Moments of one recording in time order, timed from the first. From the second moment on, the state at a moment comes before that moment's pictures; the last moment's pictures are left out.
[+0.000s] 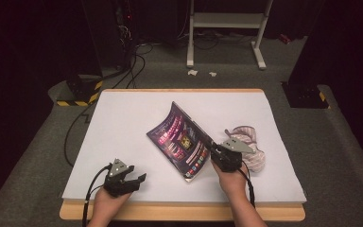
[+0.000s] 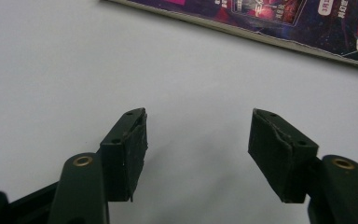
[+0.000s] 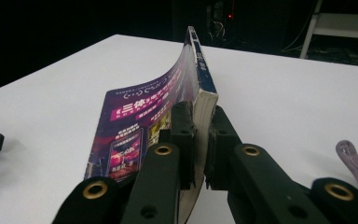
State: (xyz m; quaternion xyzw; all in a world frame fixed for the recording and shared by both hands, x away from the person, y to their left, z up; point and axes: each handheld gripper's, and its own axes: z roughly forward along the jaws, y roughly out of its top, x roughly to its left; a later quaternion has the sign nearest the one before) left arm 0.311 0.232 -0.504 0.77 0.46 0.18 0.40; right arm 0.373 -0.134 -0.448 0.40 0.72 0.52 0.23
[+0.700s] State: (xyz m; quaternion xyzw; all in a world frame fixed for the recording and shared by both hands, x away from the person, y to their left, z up) left arm 0.310 0.236 -0.500 0.77 0.45 0.18 0.41; right arm 0.372 -0.113 -0.399 0.36 0.70 0.54 0.28
